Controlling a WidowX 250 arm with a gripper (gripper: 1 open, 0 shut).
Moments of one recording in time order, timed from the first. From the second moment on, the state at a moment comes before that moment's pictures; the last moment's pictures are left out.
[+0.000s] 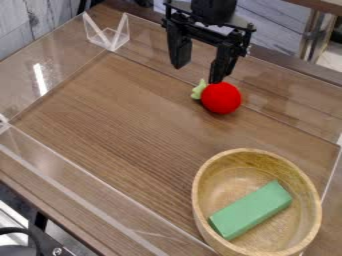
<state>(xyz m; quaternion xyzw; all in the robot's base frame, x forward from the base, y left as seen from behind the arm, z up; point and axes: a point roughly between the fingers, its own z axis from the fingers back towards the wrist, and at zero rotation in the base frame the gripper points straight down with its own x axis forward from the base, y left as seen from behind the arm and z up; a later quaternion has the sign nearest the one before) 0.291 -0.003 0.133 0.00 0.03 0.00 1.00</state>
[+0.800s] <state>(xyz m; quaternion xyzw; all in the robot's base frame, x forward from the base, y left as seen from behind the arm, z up) 0.340 0.009 0.076 -0.01 0.05 0.04 1.00</state>
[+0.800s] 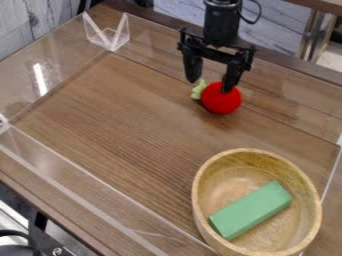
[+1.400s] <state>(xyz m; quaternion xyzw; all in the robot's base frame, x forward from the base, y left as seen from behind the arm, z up) 0.358 0.001 0.046 -0.02 0.03 0.02 1.00</state>
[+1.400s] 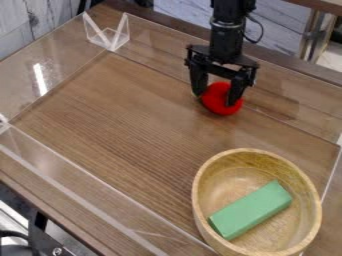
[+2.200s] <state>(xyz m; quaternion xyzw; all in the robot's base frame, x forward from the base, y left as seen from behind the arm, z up) 0.362 -0.009 0.038 -0.03 0.01 0.02 1.00</state>
